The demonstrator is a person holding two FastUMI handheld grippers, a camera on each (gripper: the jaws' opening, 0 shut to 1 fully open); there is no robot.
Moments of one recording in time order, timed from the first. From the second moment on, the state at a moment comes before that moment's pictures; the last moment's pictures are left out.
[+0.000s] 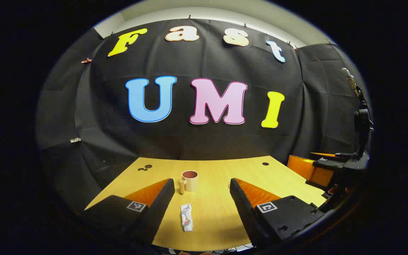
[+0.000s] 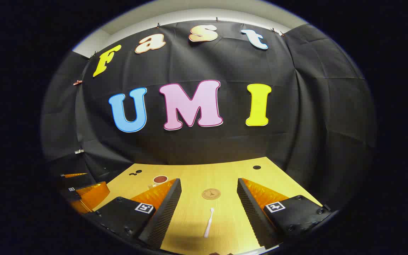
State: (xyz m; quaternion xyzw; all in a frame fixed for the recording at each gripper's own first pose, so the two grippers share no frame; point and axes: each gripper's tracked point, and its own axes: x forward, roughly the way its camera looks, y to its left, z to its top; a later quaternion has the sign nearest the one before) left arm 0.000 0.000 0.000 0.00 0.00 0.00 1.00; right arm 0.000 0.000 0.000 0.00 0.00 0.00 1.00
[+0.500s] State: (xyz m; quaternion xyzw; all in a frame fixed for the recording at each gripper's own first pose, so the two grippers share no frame) left arm 0.032 -0.001 -0.013 -0.03 0.03 0.00 1.00; right arm 0.021 -0.024 -0.010 0.00 0.02 -0.02 1.00
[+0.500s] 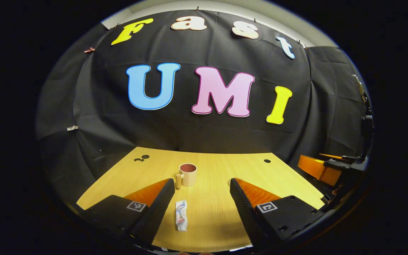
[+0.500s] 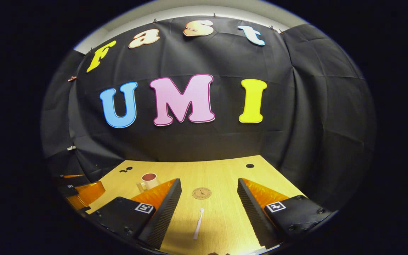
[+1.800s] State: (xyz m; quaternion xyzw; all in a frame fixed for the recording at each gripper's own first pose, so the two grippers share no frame) left arm 0.109 0.049 -0.105 -0.03 0.13 0.05 0.99; right arm 0.097 -0.002 -0.012 0.01 0.03 0.07 1.00
